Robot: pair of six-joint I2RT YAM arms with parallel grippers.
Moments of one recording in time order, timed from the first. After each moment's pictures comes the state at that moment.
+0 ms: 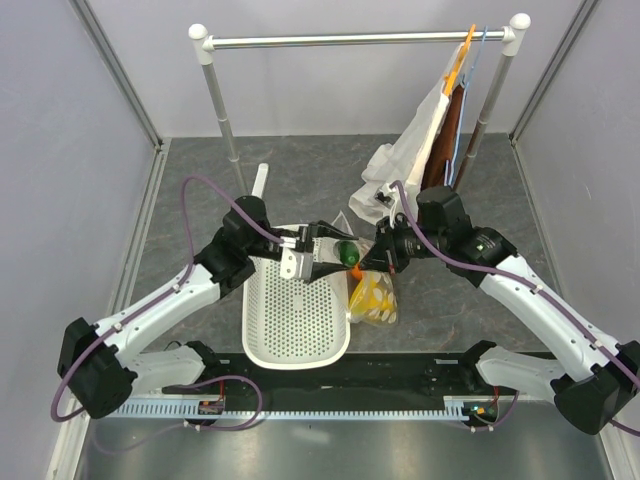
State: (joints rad) left arm -0.72 1.13 0.88 0.23 1.00 0.67; right arm 0.60 1.10 1.07 -0.59 -0.57 0.29
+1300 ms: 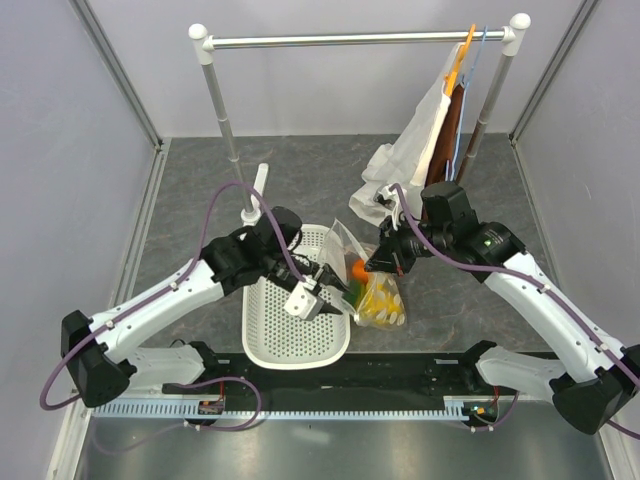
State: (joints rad) left arm -0.86 1.18 1.07 -0.61 1.02 1.21; right arm 0.58 1.10 1.15 -0.73 -0.63 0.10
